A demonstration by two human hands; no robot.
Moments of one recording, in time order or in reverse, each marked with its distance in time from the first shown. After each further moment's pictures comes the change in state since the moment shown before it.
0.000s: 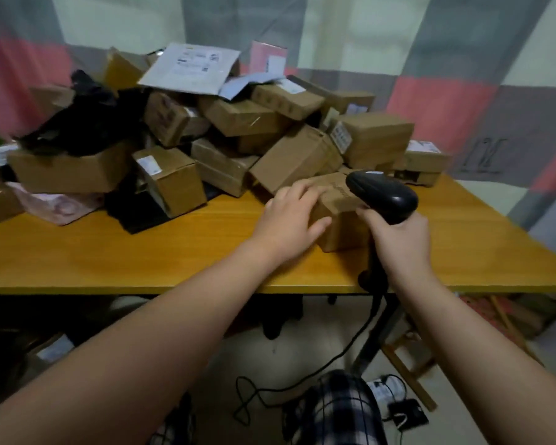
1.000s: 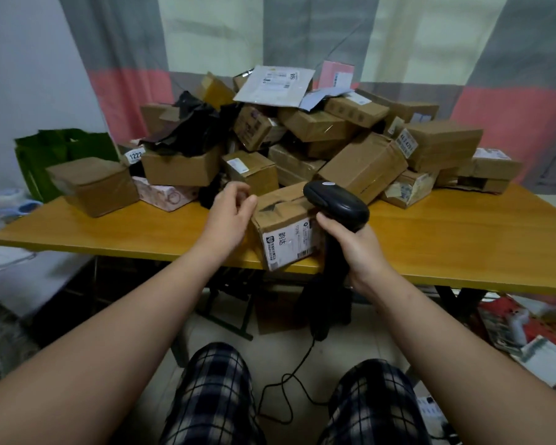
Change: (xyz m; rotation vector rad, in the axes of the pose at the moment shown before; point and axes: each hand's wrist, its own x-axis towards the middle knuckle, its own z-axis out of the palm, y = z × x) left_hand -0.116 -0.104 -0.115 -0.281 0.262 -0.475; right_hand -0.090 -0.042 0.107 0.494 -0.500 0.259
